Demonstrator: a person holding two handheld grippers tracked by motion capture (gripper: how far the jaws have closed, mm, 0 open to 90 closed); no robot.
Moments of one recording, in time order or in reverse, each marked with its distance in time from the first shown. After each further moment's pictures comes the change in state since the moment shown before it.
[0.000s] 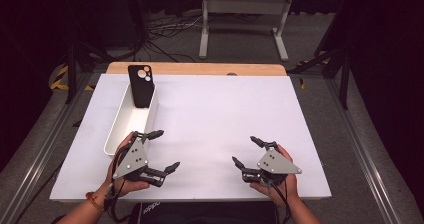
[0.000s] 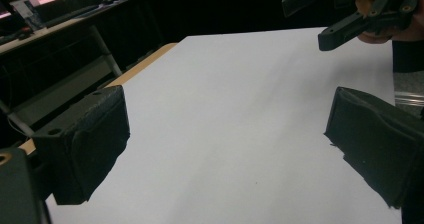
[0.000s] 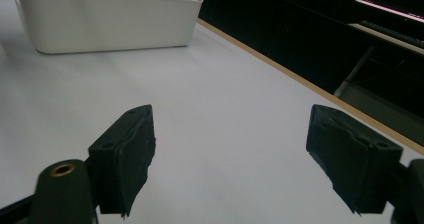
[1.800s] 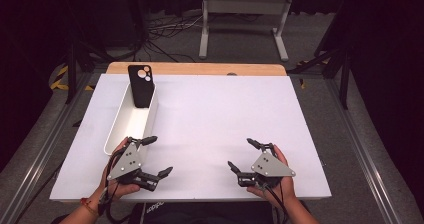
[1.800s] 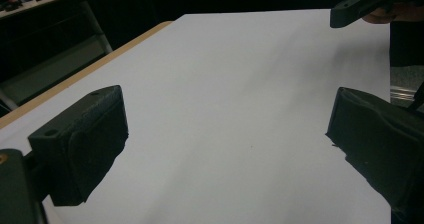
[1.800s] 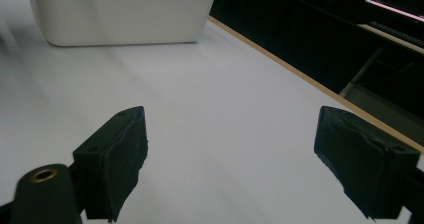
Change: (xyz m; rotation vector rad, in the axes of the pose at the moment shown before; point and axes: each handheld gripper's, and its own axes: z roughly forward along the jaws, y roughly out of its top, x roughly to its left) left arm 0.005 -0.024 -0.009 0.043 -0.028 -0.051; right arm 0.011 0.002 0.005 0.016 0.020 -0.034
